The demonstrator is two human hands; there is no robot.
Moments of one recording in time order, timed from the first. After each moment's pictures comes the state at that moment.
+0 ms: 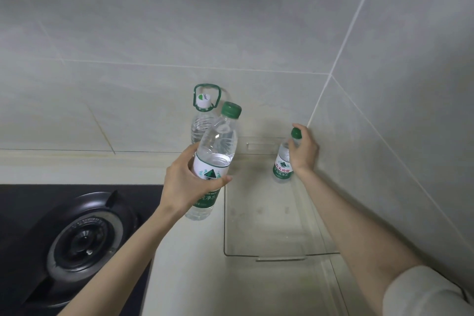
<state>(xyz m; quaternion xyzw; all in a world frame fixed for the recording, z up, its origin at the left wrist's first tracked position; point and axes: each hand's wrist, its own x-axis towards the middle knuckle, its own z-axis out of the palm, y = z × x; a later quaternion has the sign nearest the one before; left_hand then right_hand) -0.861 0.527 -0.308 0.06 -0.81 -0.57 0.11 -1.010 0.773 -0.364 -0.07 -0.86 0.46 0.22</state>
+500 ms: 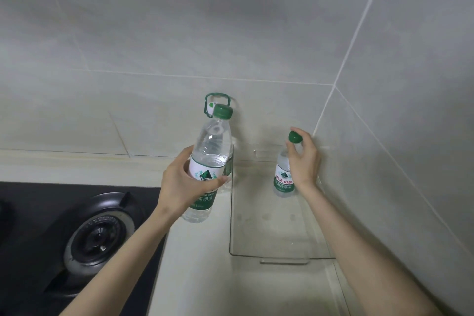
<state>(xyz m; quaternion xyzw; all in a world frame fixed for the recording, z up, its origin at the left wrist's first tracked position) -0.841 0.518 -0.291 0.09 -0.81 -0.57 0.13 -0.969 0.752 -0.337 0.00 -0.81 0.53 0.27</state>
